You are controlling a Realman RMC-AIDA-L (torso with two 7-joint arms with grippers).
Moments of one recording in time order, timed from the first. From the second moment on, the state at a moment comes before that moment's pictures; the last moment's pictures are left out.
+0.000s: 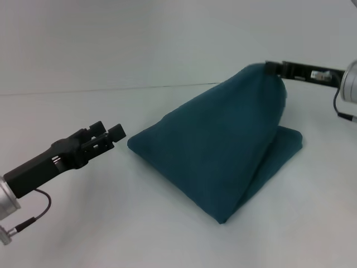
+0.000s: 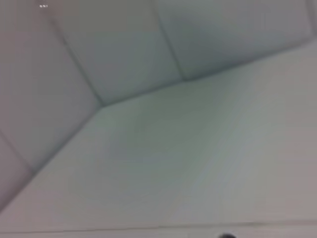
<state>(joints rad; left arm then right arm) -0.44 -2.14 0.67 0.53 1.61 1.50 -1.55 0.64 2.04 -0.80 -0.75 -1.90 -0.96 2.06</state>
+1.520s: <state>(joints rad) -0.45 -2.14 0.71 0.51 1.63 1.48 -1.55 0.63 1.91 -0.77 -0.71 -2.12 -1.14 2.22</state>
